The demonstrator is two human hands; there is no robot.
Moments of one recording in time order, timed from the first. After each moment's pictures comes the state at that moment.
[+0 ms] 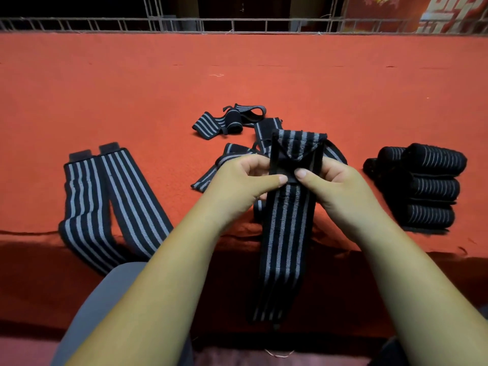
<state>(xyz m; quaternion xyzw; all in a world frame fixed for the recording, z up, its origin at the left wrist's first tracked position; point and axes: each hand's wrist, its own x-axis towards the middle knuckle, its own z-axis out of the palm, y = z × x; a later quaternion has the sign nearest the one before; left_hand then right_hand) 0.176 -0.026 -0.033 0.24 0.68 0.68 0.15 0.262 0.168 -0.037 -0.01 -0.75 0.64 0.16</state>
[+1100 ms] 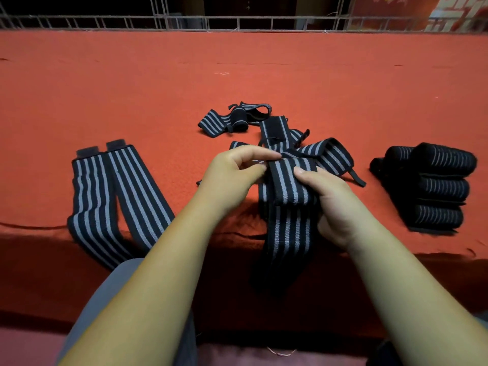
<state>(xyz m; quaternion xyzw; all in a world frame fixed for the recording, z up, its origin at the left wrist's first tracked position) 0.161 -0.039 -0.034 0.27 0.73 0.63 0.01 0.249 0.141 -0.048 -0.09 -0.58 0.81 0.07</state>
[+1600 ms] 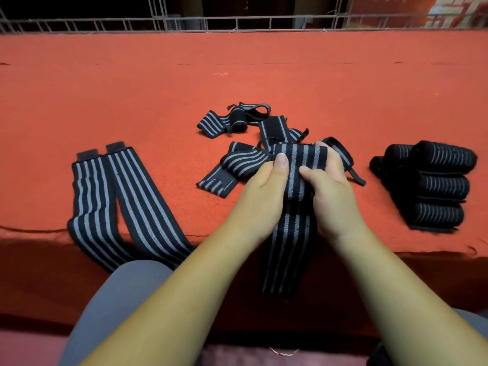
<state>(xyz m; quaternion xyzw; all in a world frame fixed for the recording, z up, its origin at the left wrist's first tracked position) 0.217 -0.008 -0.034 0.20 0.72 0.65 0.10 0.252 0.131 -0.046 -0.10 -0.69 0.67 0.25</state>
